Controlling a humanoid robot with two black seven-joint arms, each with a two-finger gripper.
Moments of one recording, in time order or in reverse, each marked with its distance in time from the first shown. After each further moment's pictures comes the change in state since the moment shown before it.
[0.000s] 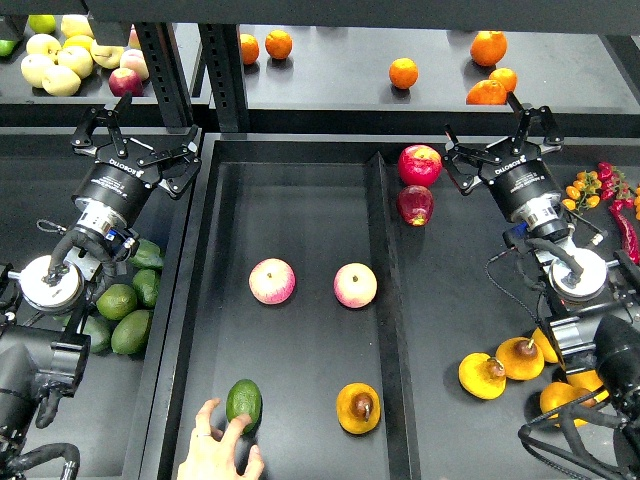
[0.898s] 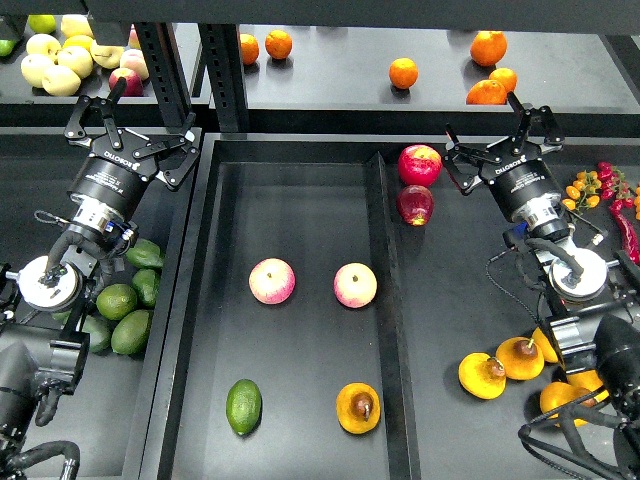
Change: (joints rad) left arm -0.004 0.000 -0.014 0.014 0.002 -0.085 0.010; right arm 0.000 0.000 0.007 0.000 0.000 0.000 0.000
